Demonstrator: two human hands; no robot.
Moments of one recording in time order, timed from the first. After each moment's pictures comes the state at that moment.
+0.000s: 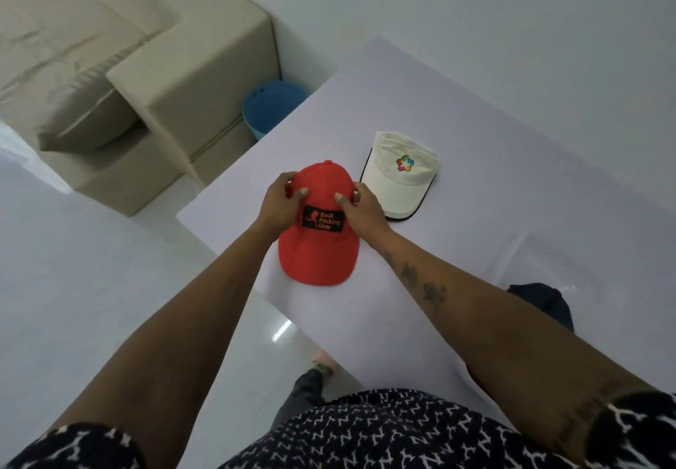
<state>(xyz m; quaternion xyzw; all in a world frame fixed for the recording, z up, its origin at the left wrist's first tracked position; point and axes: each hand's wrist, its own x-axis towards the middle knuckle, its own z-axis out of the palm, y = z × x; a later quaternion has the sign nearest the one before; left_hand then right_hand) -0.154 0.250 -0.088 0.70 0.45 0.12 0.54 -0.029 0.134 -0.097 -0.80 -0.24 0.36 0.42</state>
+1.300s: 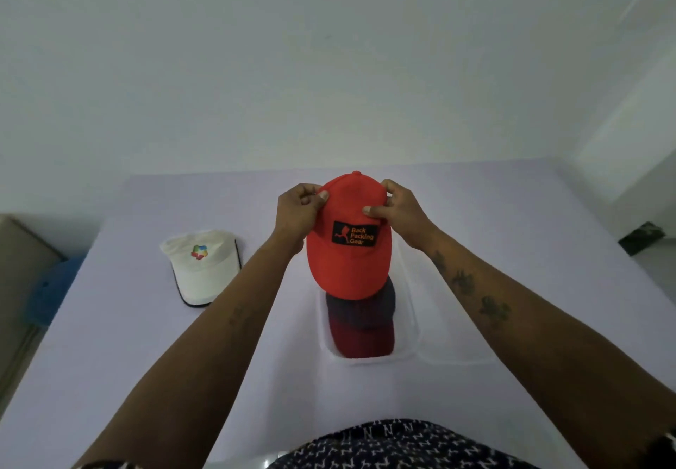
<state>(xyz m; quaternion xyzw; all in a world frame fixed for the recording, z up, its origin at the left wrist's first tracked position) 0.043 -0.015 0.058 0.71 0.12 0.04 0.69 0.073 -0.210 0.057 -0.76 -0.07 0.12 0.63</state>
